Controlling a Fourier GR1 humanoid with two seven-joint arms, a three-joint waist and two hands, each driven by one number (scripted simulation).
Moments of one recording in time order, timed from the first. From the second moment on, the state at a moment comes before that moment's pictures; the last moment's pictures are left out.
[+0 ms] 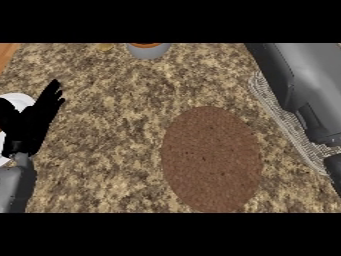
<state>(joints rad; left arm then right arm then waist) -0.24 0.27 0.13 -1.38 0.07 -0.05 0.23 -1.51 -0.22 -0.02 -0.32 1.41 -0.65 1.21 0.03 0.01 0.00</state>
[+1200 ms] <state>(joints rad) -0.18 0.28 0.16 -1.41 0.08 -0.06 0.22 -1.10 -0.34 -0.19 -0.51 1.44 -0.81 1.12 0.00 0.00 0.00</state>
